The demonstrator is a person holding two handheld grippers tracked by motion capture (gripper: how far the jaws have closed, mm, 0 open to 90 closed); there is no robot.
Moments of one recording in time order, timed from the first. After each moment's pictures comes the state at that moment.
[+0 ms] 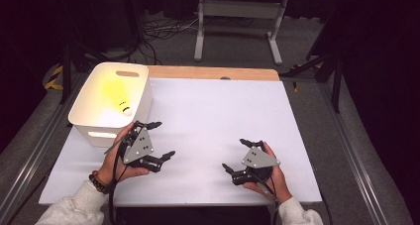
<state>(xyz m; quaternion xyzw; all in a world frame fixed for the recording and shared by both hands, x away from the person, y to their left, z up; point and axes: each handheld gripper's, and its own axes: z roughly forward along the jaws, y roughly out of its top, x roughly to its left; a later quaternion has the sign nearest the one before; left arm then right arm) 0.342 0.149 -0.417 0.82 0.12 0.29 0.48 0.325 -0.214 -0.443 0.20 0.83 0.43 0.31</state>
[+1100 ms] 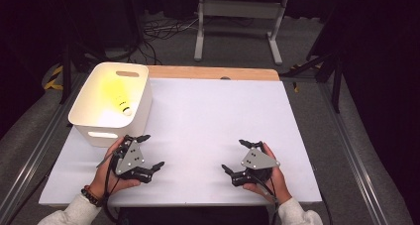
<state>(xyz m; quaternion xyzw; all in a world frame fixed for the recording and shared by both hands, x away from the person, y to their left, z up) 0.327 0.175 -0.461 0.83 0.17 0.28 0.46 0.323 -0.213 -0.443 0.19 0.83 0.43 0.31</state>
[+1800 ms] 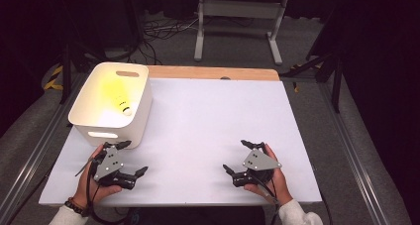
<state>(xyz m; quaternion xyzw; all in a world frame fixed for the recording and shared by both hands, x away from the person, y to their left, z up) 0.312 0.222 -0.478 0.81 0.23 0.27 0.47 0.320 -0.216 -0.444 0.20 0.82 0.43 0.31</state>
